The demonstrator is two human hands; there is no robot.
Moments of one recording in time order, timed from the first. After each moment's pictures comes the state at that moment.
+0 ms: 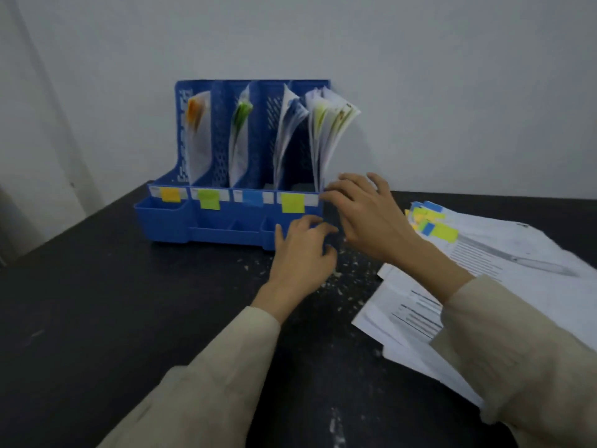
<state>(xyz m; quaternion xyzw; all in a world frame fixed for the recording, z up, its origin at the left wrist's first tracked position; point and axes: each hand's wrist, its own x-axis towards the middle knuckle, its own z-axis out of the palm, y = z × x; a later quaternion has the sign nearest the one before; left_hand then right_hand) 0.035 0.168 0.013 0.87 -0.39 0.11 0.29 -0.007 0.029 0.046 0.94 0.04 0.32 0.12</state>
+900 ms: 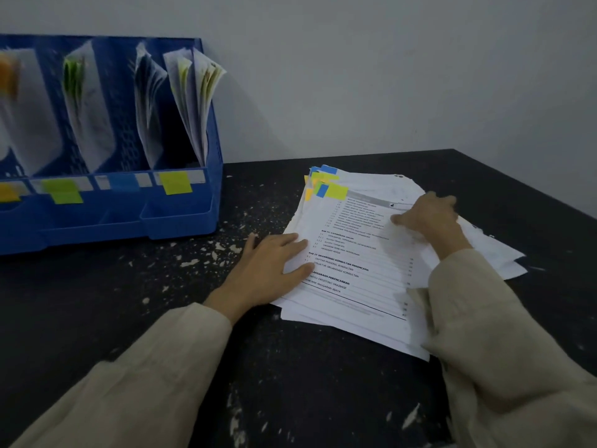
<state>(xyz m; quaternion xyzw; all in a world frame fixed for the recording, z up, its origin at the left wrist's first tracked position) -0.008 0.108 -0.036 0.80 -0.57 -0.04 0.18 -0.154 -0.124 0.015 0.79 -0.60 0.07 -0.14</state>
